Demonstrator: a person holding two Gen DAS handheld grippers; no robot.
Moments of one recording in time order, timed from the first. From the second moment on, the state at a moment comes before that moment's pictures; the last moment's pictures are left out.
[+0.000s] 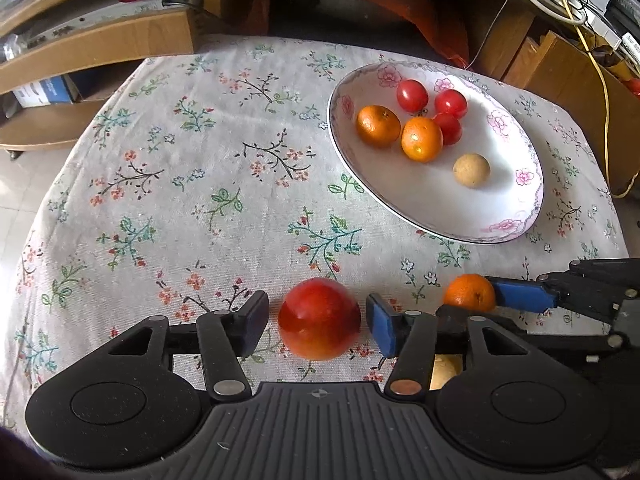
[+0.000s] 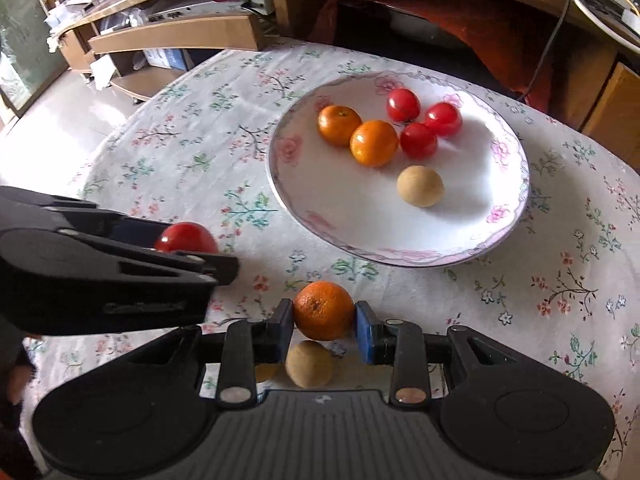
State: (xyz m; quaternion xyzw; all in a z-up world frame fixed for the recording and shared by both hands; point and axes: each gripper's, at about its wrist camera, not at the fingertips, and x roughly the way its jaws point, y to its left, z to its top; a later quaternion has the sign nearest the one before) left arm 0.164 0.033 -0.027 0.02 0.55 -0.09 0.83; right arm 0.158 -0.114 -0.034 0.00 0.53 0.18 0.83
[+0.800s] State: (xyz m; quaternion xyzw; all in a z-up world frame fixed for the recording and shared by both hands) left arm 0.152 0.024 -0.018 0.05 0.54 -0.10 0.84; right arm 0.155 -0.129 -0.020 0.00 0.51 0.16 0.85
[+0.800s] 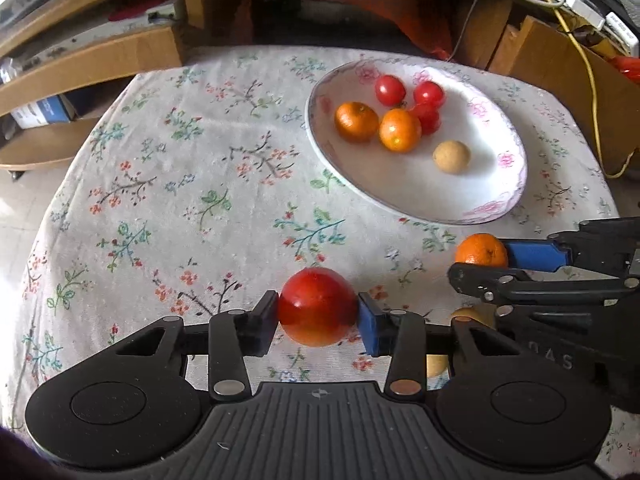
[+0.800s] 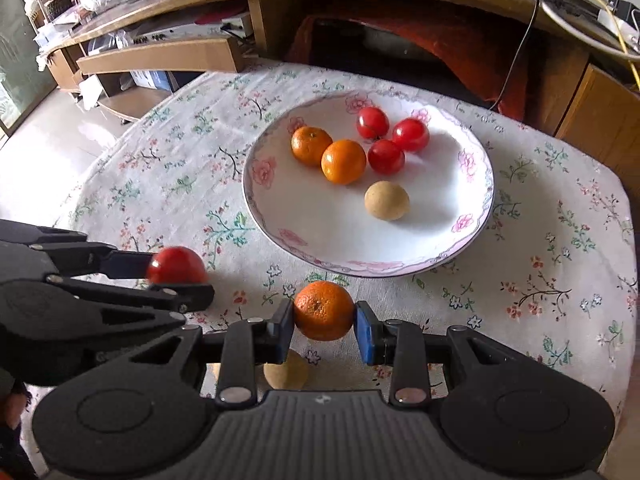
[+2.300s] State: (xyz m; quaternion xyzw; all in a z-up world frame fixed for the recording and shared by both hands) left arm 0.175 -0.007 0.007 0.04 0.50 -0.13 0.86; right arm 0.170 -0.155 0.005 0.03 0.48 0.13 0.87
